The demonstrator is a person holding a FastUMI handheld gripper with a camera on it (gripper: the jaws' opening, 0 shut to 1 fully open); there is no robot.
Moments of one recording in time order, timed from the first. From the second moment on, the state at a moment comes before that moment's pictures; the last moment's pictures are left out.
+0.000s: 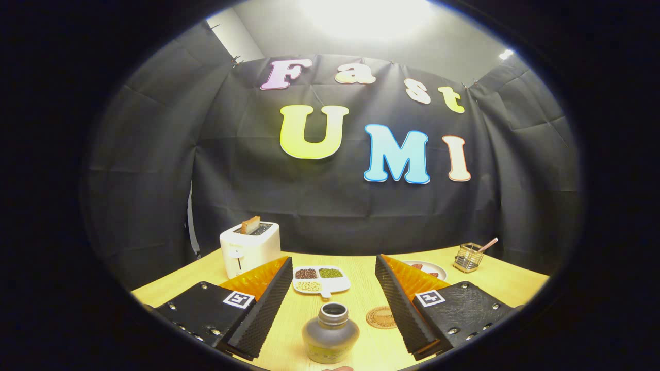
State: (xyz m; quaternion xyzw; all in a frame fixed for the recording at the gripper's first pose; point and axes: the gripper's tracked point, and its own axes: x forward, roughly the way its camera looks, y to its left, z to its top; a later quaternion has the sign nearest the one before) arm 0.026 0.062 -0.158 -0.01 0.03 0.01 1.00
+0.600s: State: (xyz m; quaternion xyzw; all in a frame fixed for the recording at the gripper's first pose) arm 0.022 0.060 -0.236 0.00 0.06 0.03 1.00
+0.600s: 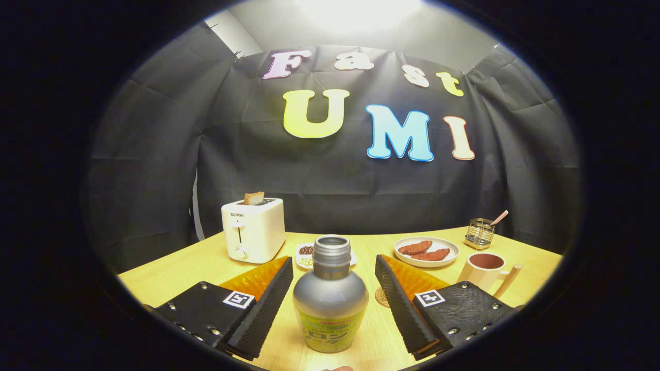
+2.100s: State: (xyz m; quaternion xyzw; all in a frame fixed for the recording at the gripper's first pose) arm 0.058 -0.034 -0.219 0.27 0.08 -0.02 0.96
